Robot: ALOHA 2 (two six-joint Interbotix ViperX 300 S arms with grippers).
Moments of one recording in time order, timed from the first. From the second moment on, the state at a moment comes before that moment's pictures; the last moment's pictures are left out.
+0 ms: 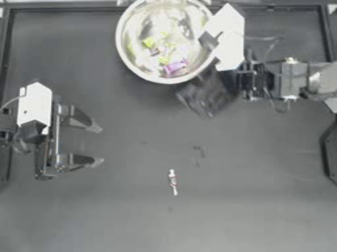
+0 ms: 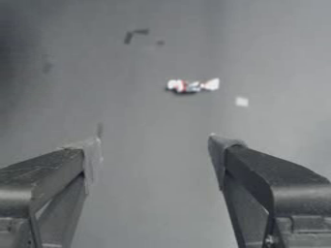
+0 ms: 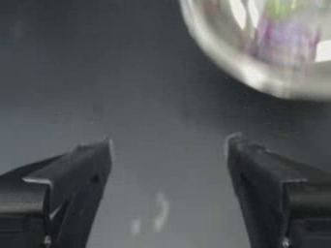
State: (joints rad) left arm 0.07 -0.60 0.98 -0.03 0.18 -0.11; right arm -0.16 -0.16 0.41 -0.29 0.74 0.85
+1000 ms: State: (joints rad) left arm 0.10 -0.62 1.01 0.02 0.17 -0.10; right arm 0.15 0.07 0.25 -0.35 1.03 1.48
